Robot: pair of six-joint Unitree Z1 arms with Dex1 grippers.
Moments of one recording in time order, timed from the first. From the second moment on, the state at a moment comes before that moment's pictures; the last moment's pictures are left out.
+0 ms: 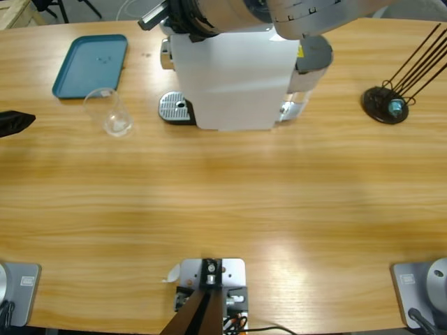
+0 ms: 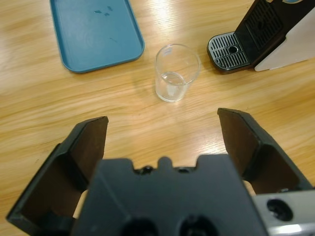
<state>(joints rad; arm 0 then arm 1) -0.67 0.98 -0.67 0.39 0.17 -0.25 0.96 1.91 -1.43 0.06 -0.25 -0.01</state>
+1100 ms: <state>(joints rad) -0.67 1.17 -0.49 -0.05 0.17 -0.07 0.93 1.18 -1.05 0.65 -0.23 -0.06</state>
